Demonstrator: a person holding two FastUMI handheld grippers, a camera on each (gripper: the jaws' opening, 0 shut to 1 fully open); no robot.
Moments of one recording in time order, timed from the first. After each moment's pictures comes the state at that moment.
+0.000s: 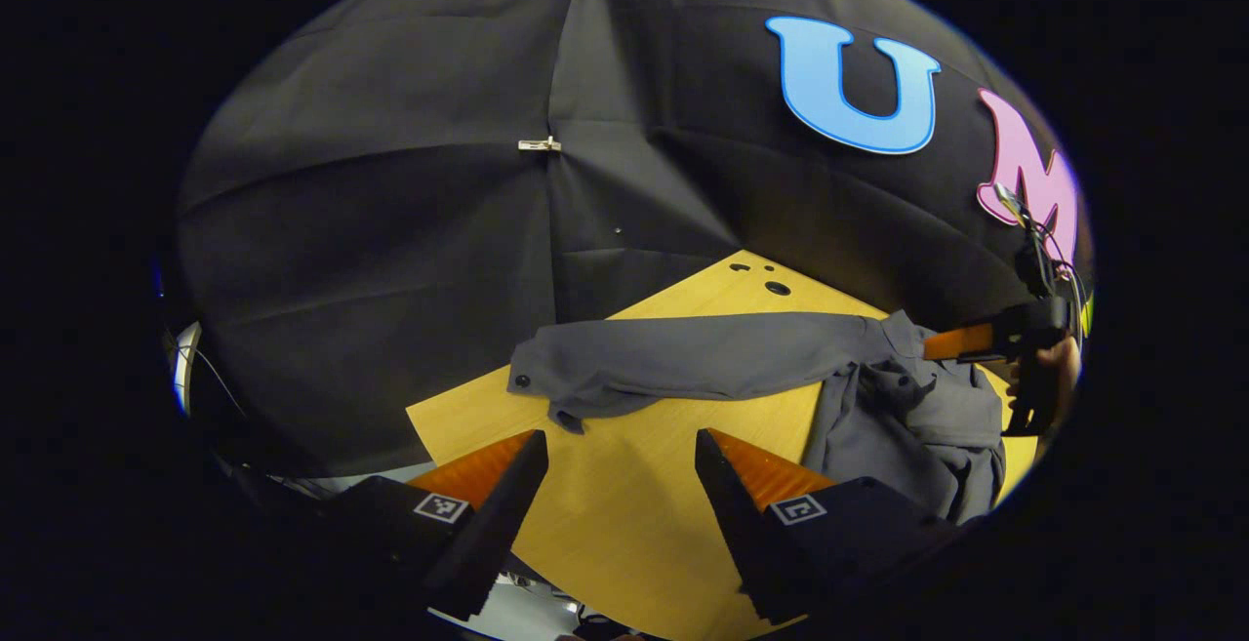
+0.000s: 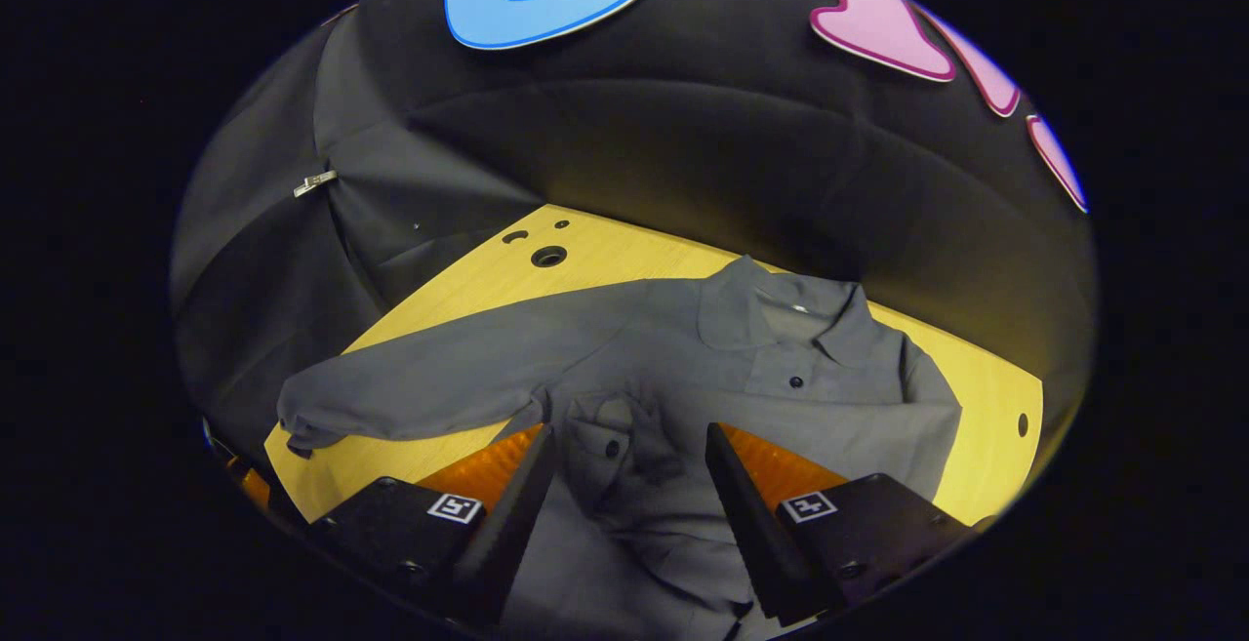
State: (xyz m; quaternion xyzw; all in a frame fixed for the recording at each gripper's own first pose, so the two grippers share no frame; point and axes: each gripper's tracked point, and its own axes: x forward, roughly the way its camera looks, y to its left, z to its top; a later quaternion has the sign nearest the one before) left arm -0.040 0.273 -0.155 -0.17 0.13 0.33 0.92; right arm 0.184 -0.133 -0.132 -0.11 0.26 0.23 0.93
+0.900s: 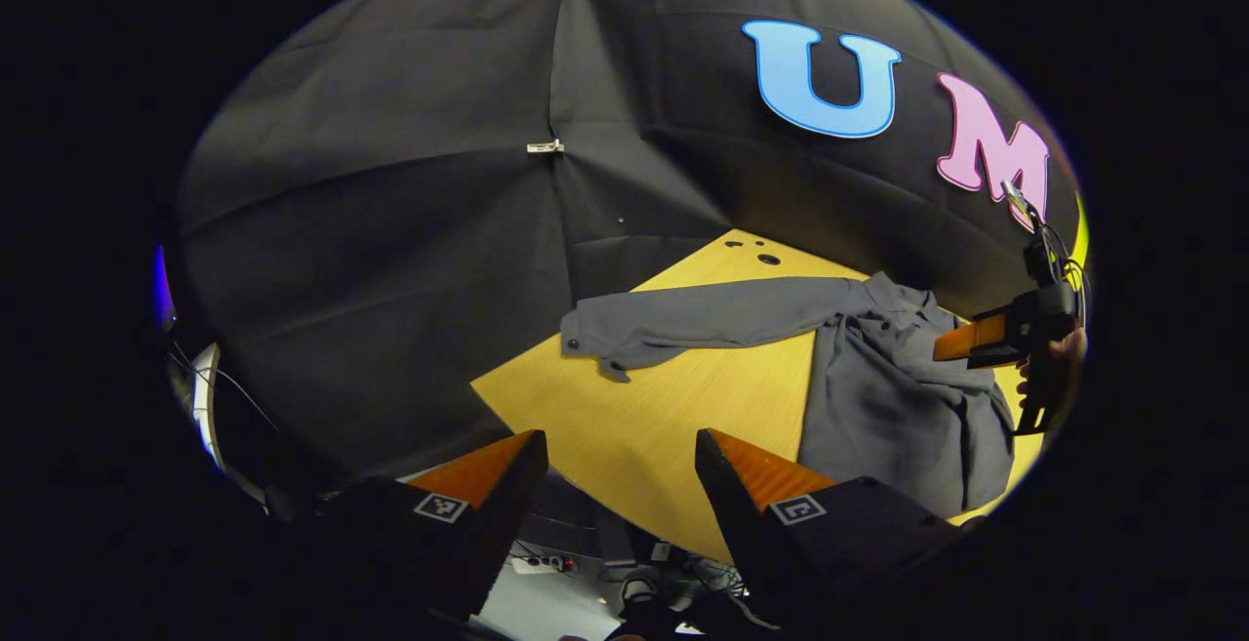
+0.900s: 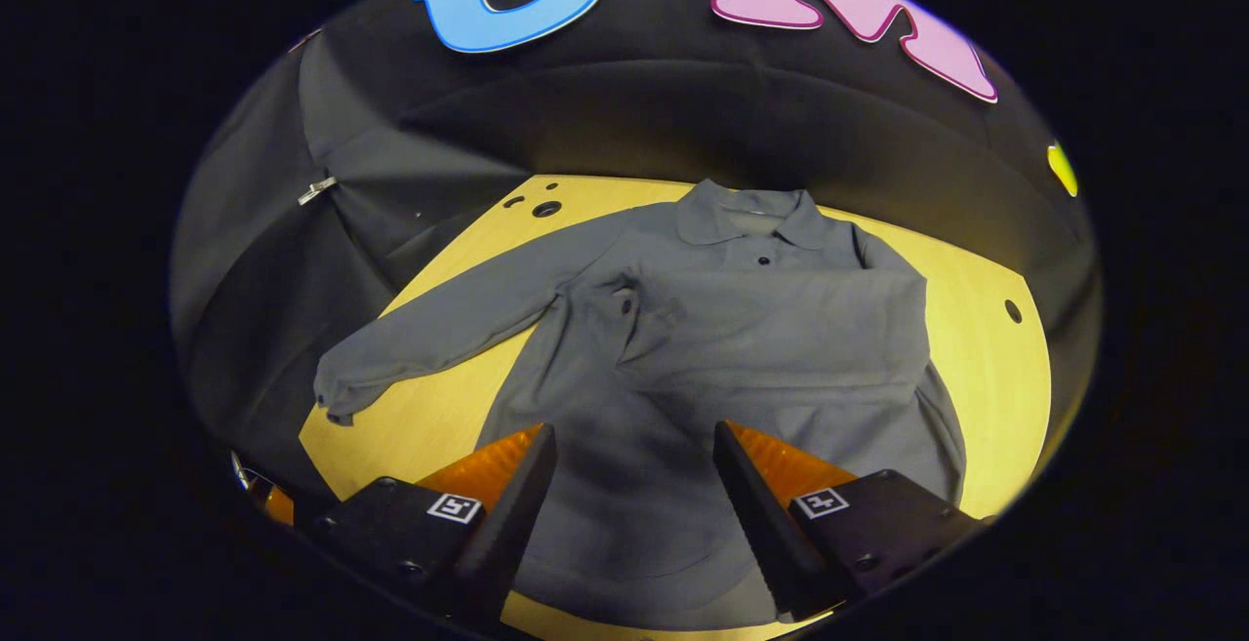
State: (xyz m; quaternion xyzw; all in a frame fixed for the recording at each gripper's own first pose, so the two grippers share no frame) left arm -0.138 0.254 -0.162 -0.13 0.15 0.32 0.93; right arm 0.097 -0.142 -0.151 -0.05 0.30 0.20 0.93
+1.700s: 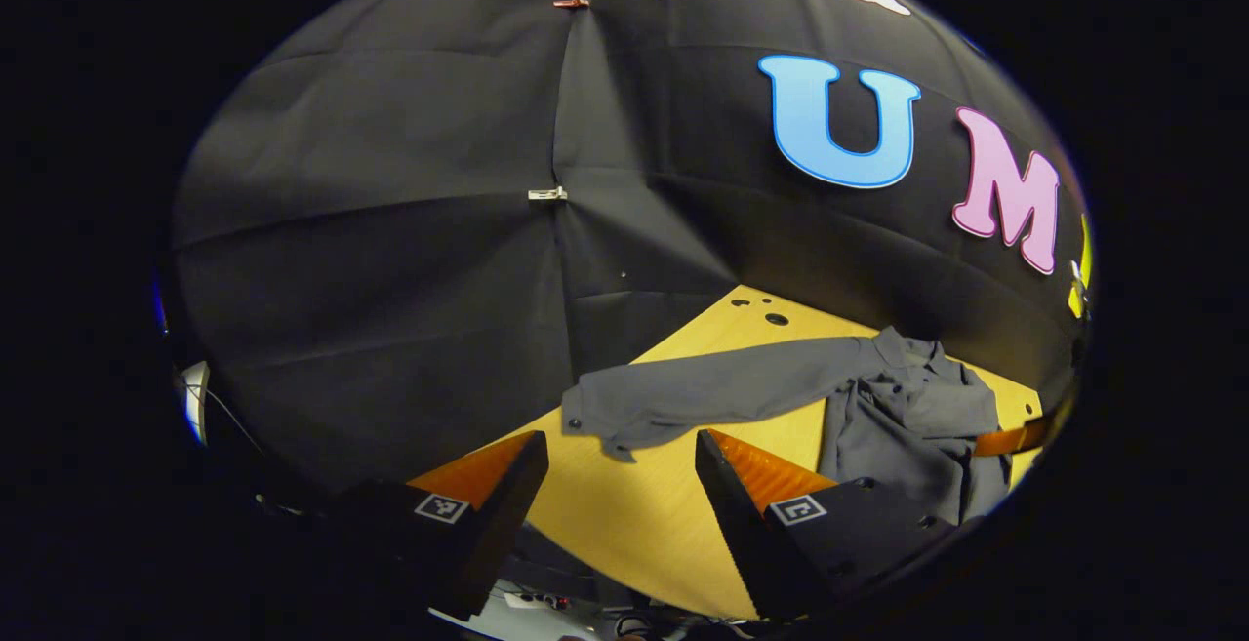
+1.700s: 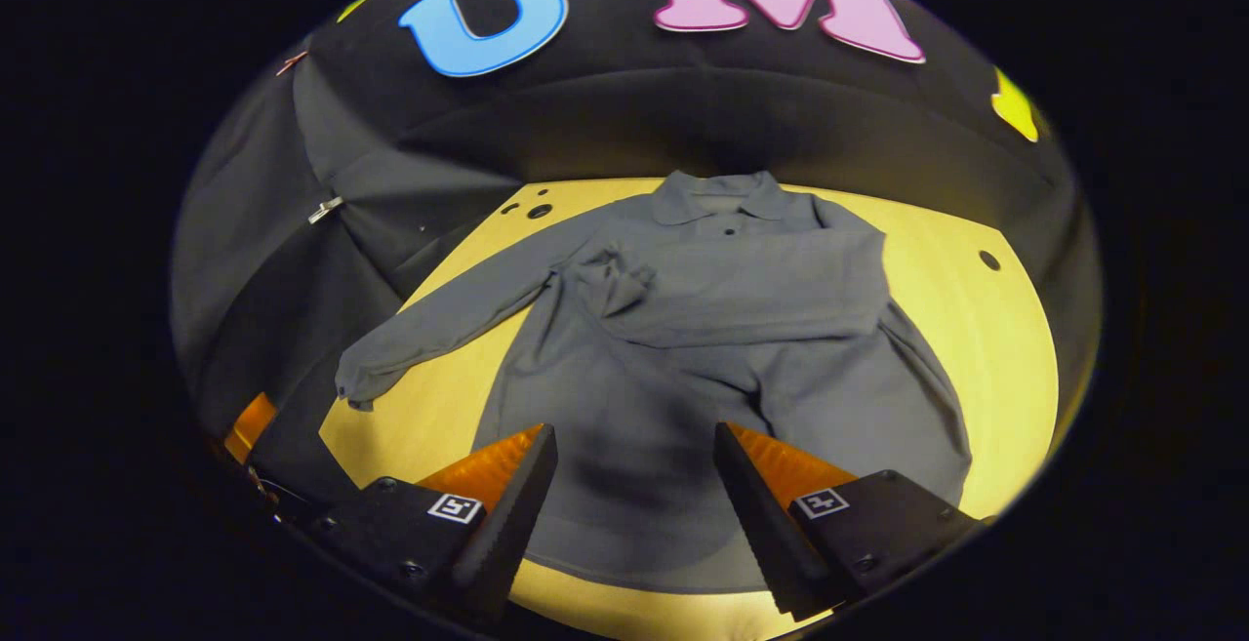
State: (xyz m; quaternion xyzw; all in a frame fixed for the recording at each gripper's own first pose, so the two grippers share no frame) left arm -0.071 0.308 -0.120 -0.13 0.09 0.32 0.94; right arm 0.037 -0.215 -0.153 0.00 0.30 0.16 0.94
